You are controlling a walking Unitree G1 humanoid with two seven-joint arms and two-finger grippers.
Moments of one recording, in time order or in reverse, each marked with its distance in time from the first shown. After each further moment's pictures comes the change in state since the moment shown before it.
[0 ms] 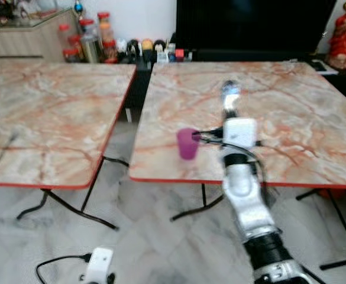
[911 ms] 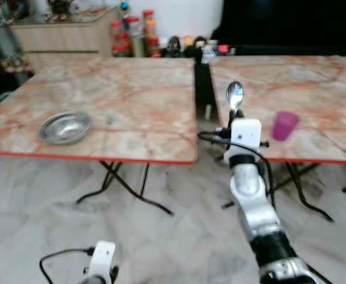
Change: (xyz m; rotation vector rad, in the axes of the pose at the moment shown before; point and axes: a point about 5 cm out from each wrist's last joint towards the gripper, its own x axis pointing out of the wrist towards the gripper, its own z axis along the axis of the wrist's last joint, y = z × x) left arm -0.001 0.002 -0.002 -0.007 0.006 0.008; right arm -0.004 0.005 -0.008 0.013 0.038 0.013
